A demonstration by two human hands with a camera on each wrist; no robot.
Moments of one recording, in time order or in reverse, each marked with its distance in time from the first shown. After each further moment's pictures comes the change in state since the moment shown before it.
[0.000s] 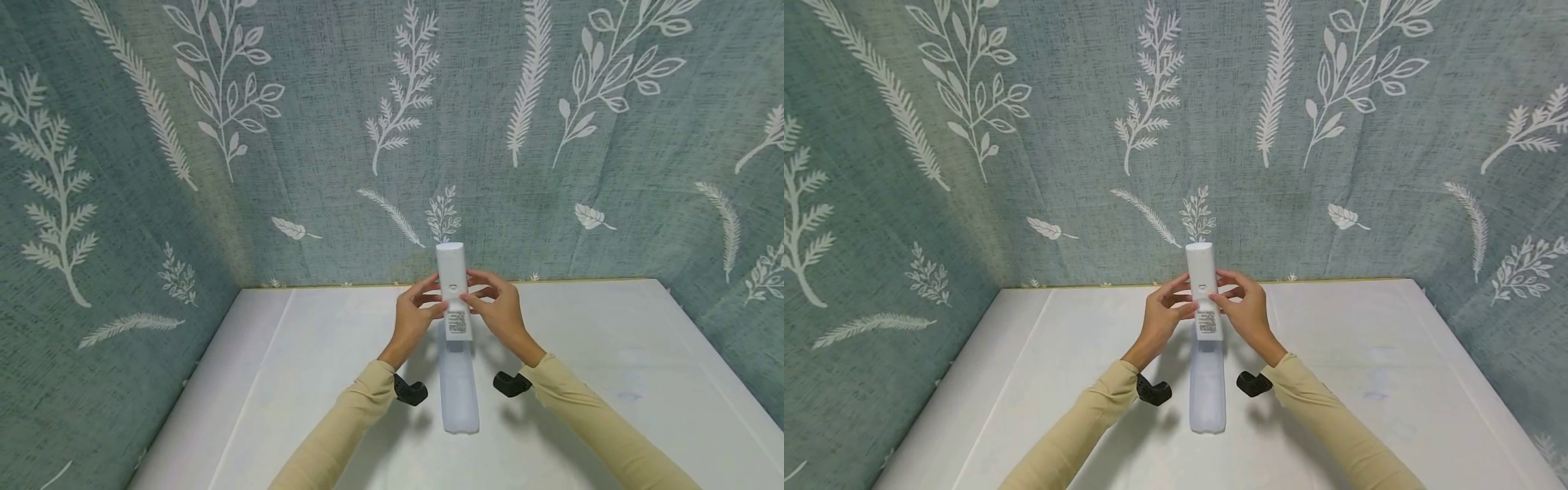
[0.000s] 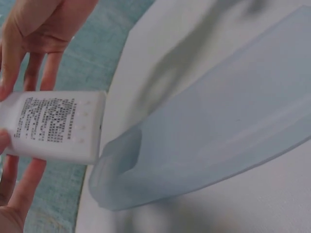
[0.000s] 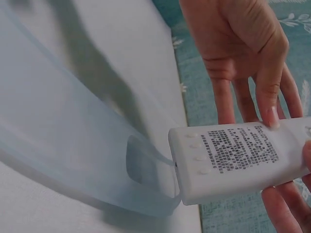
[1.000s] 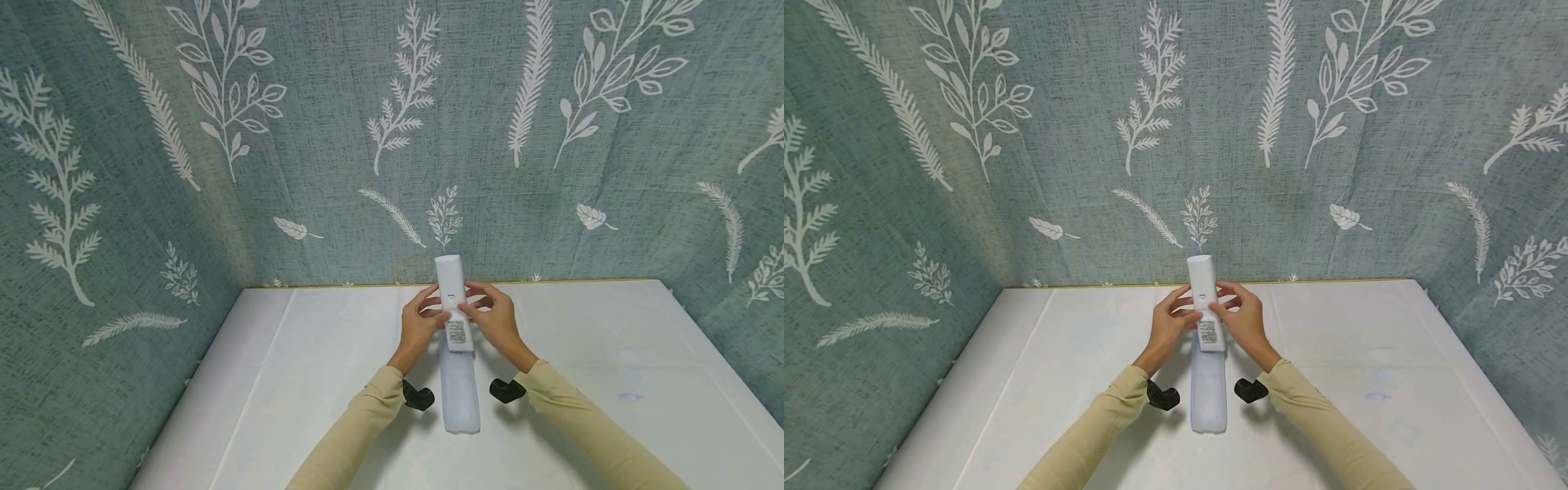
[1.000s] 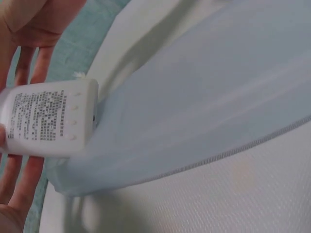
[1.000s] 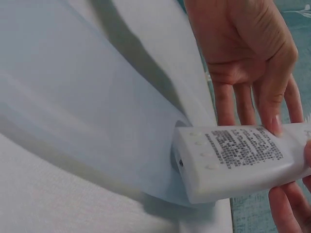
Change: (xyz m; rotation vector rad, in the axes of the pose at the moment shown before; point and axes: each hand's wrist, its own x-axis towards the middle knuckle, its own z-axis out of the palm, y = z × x) left_hand -0.006 -0.027 0.003 -0.022 0.045 -0.071; right_hand -0.002 0.055 0.010 -0.076 0.042 0.066
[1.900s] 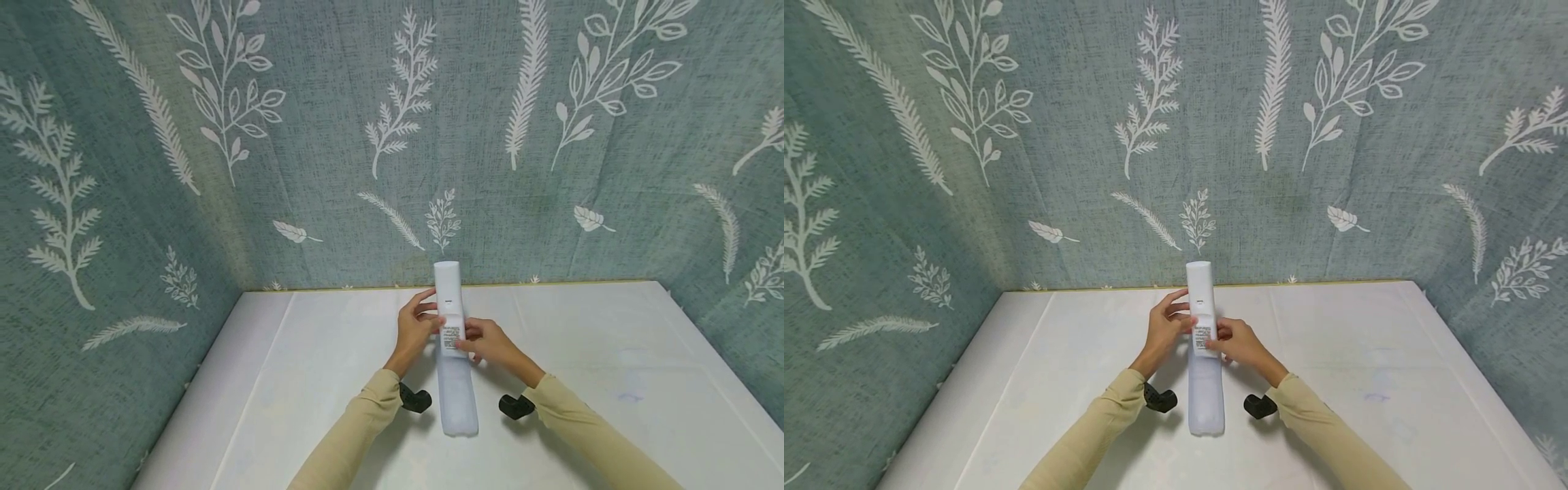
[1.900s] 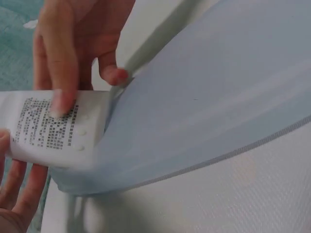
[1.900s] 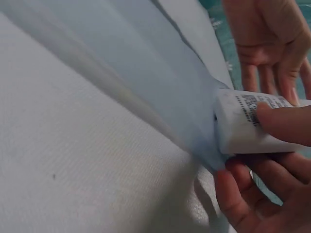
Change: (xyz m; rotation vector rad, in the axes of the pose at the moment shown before) left_hand -0.002 -0.002 -0.005 0.045 0.013 0.001; right_hand -0.019 0.026 -0.006 -0.083 -0.463 0.244
